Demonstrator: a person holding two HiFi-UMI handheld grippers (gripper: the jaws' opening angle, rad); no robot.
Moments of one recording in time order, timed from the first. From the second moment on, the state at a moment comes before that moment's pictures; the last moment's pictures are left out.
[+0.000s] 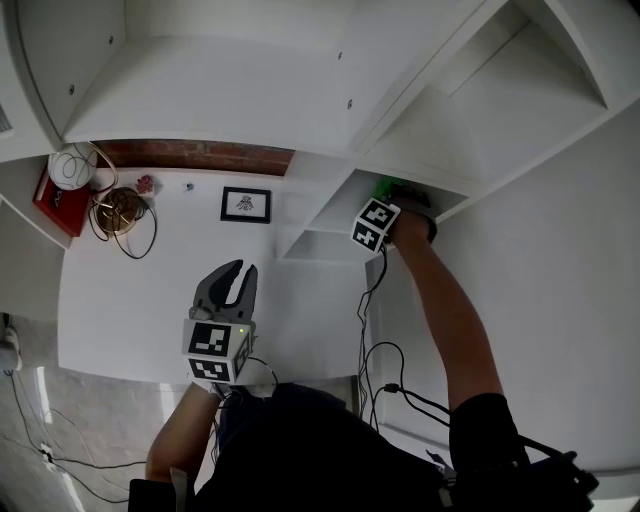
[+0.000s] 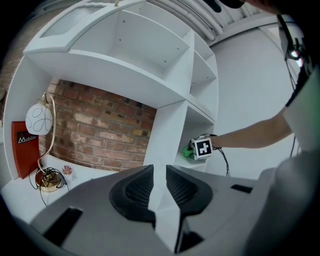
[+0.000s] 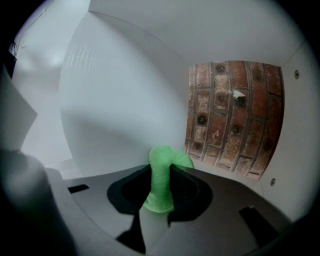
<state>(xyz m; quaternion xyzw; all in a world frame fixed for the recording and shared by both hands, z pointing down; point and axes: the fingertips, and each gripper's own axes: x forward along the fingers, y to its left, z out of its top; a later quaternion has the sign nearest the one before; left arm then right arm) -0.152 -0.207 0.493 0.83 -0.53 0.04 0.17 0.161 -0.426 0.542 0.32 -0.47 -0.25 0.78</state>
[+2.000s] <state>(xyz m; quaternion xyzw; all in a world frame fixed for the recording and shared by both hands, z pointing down) -0.045 -0.214 0.449 0.88 -0.46 0.05 0.11 0.131 -0.245 0.477 0.48 -0.80 -0.01 0.36</state>
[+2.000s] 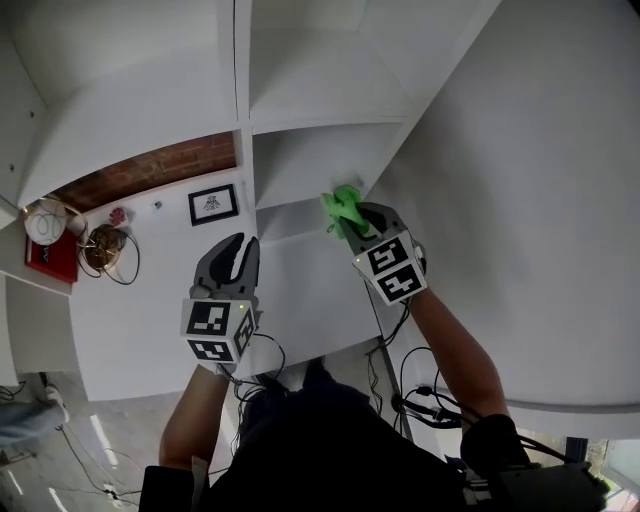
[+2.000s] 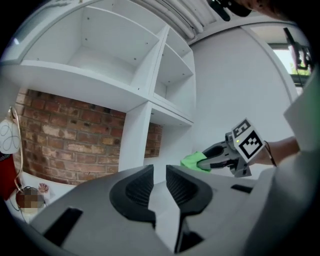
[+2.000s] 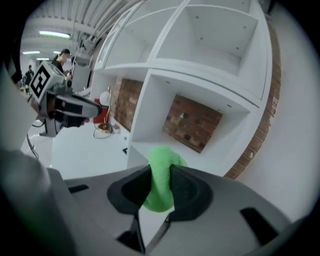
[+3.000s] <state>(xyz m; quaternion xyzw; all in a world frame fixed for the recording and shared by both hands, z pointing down) -0.090 -0.192 0.326 0.84 -0.55 0.00 -0.01 0.050 -0.216 0.317 0.47 -0.88 -0.02 -0.02</state>
